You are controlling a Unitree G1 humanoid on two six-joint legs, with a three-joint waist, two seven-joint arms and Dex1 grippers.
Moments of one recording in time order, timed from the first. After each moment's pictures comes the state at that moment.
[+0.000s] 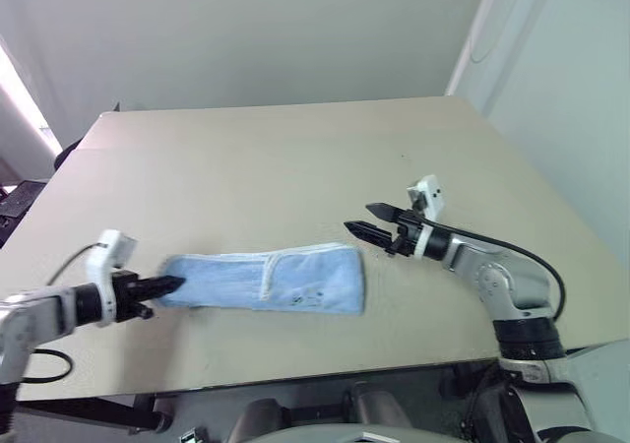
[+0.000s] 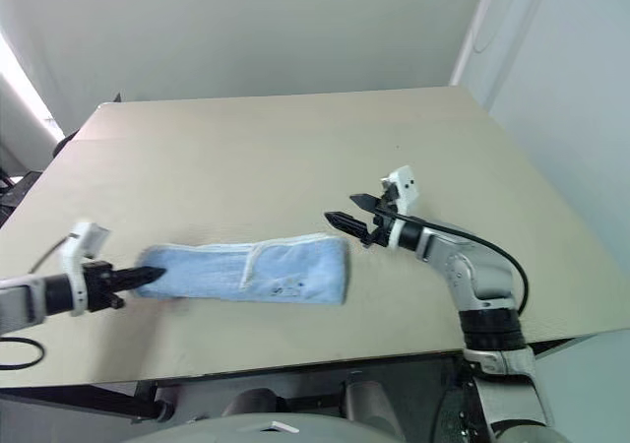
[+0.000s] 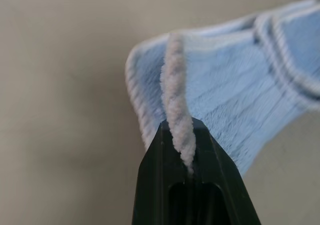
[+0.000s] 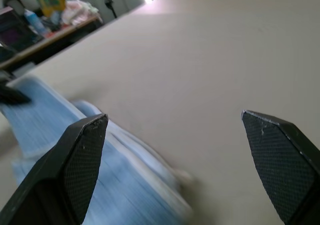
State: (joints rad) left arm 0.02 0.93 0.40 -0.13 -0.76 1.08 -0.88; right arm -0.36 -0.43 -0.06 -0.03 0.53 0.71 0.77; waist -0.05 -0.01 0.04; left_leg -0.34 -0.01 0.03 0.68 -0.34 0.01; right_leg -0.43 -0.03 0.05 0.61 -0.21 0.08
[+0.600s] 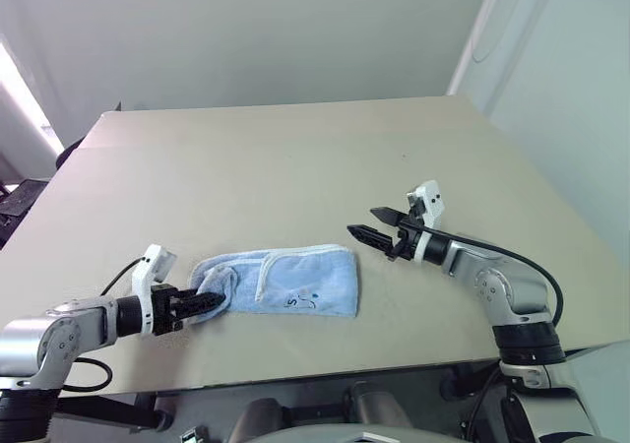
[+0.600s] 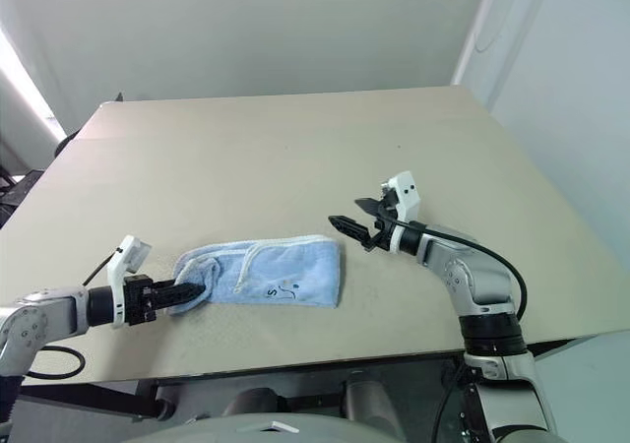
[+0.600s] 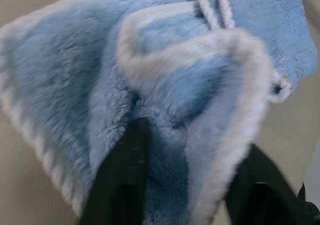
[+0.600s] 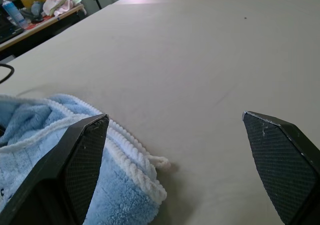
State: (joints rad) left arm 0.04 0.82 0.25 -0.13 -0.74 1.03 -0.87; right arm -0.34 -0.41 -0.02 -0.04 0.49 0.68 0.72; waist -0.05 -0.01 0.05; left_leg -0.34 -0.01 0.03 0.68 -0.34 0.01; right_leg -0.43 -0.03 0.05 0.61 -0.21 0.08
